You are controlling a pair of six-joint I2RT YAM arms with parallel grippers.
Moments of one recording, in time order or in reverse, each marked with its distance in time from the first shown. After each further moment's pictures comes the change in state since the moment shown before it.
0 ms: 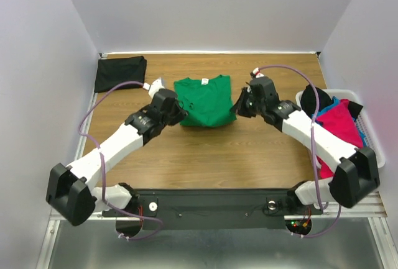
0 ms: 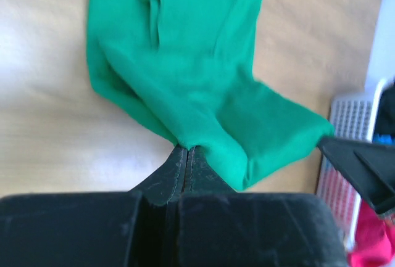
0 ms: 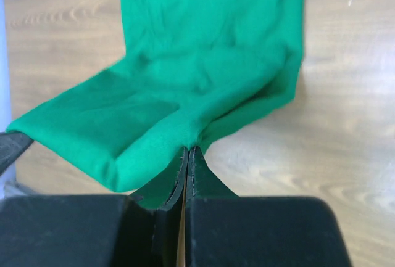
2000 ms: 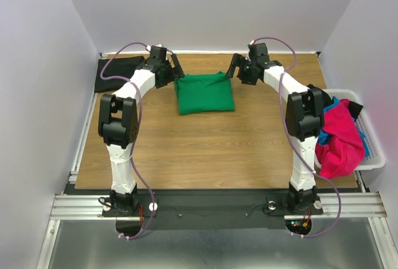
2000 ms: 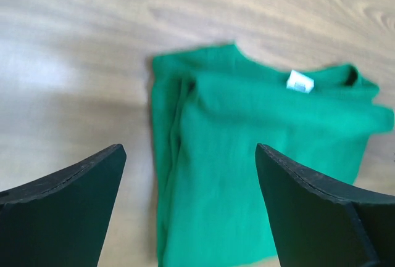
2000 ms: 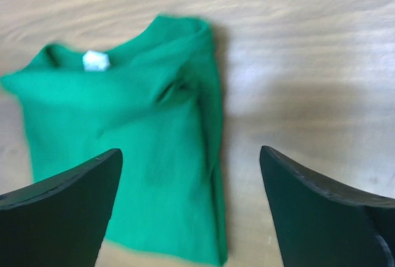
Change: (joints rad) left arm 0.412 0.929 0.805 0.000 0.256 0.402; right arm -0.287 0.893 0.818 -0.037 -0.201 -0.181
